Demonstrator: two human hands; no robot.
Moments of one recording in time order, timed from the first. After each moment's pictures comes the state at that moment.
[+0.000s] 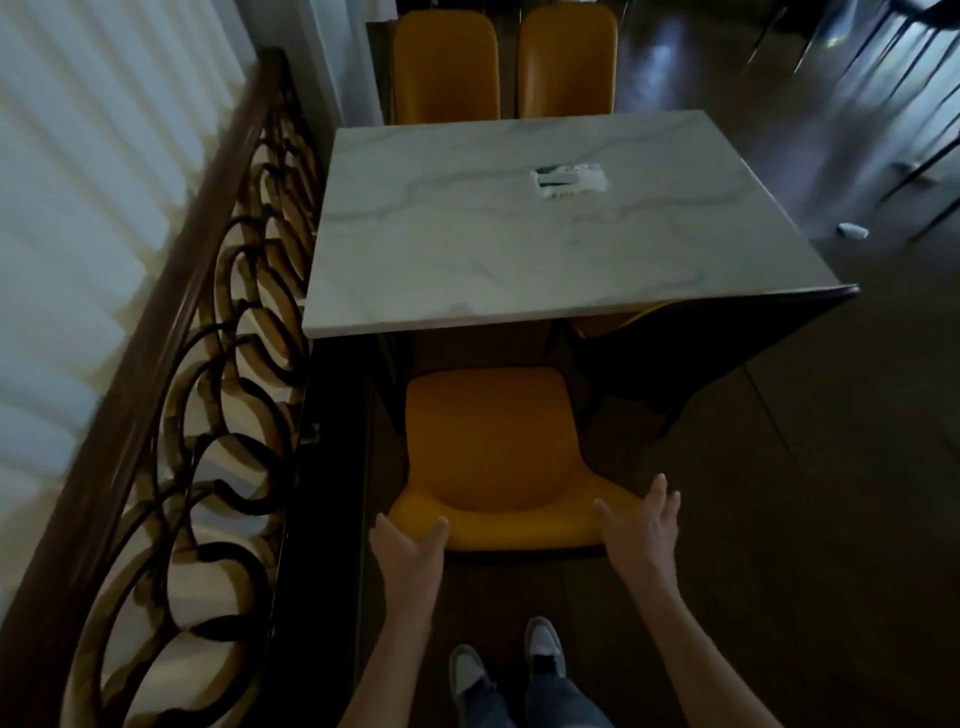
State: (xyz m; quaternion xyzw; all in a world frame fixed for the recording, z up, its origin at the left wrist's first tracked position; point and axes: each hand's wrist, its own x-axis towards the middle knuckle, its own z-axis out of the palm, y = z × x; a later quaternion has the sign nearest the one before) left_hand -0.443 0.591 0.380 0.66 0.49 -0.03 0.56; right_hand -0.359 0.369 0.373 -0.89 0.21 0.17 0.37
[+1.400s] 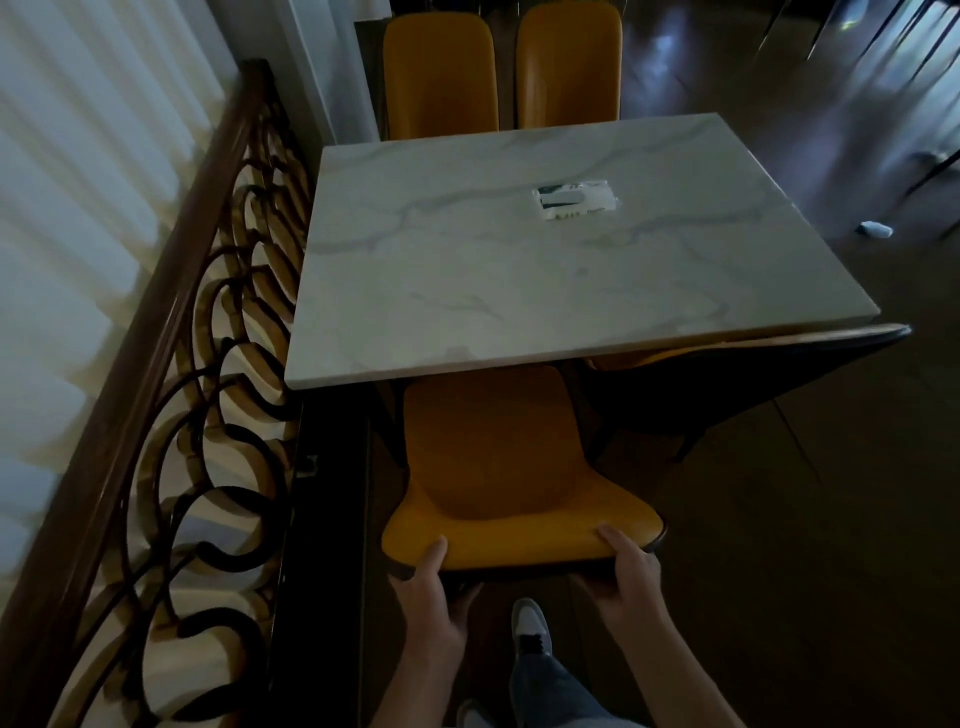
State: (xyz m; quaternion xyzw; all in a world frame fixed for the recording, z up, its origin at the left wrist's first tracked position) left_hand -0.336 0.583 0.372 0.36 0.55 0.12 0.74; right_hand -0.269 0.406 0.353 -0.45 0.45 0.20 0.75
